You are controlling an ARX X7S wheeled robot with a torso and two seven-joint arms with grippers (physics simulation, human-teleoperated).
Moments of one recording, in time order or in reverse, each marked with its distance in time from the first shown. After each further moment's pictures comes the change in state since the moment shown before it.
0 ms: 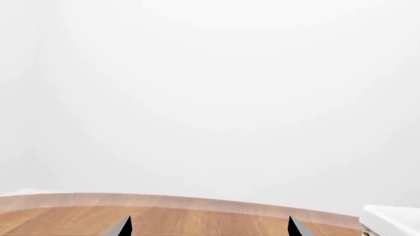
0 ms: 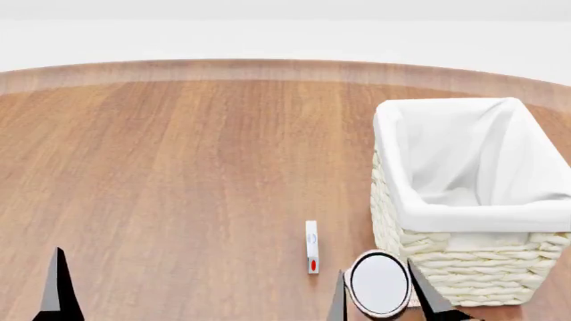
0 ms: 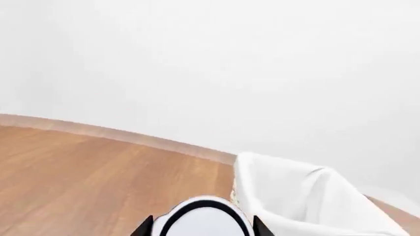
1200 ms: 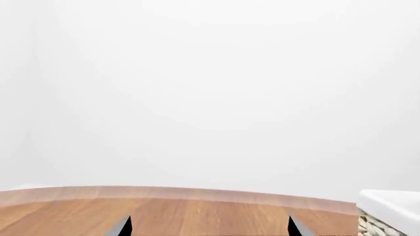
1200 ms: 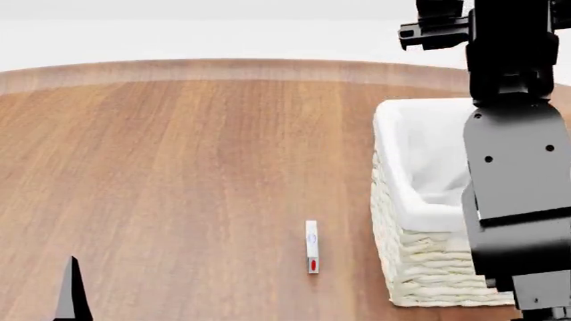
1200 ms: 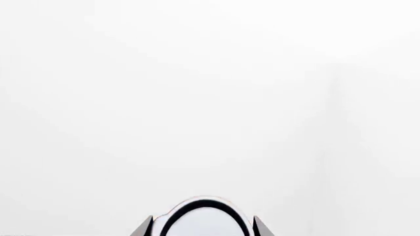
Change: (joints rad) left arm -0.002 -0.002 0.033 -0.030 0.021 0.000 -0.010; right arm 1.110 -0.153 -0.049 1.178 -0.187 -0.308 -0.208
